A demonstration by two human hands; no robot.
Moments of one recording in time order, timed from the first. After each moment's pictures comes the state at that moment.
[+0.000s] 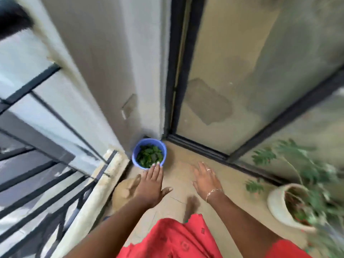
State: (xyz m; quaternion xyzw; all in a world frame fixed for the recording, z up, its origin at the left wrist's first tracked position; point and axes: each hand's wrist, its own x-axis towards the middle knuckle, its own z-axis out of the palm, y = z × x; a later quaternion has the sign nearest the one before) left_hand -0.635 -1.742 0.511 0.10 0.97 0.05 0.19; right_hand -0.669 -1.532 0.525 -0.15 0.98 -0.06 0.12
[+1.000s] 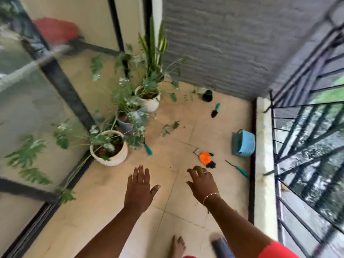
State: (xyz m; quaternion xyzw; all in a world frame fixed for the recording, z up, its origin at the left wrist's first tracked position) left_hand -0.379 -1.252 0.533 0.71 0.69 -0.06 0.15; right_hand -0.151 -1.217 0.547 0.58 0.81 -0.07 0.02
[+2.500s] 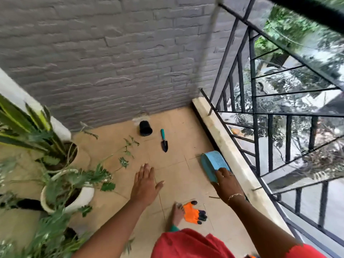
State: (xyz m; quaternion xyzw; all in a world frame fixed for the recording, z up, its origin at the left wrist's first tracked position) left_hand -0.146 -0.614 0.536 0.86 0.44 -0.18 0.16; right_hand 0.081 -0.772 0.528 0.86 0.47 -0.19 -0.02
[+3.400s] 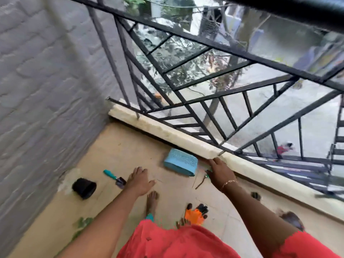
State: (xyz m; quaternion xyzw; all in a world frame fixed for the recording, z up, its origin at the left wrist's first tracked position) left_hand 0.163 -0.419 0.491 0.92 0.09 -0.36 0.12; right_hand 0.210 -0.698 0.520 0.96 0.10 -0.23 -0.08
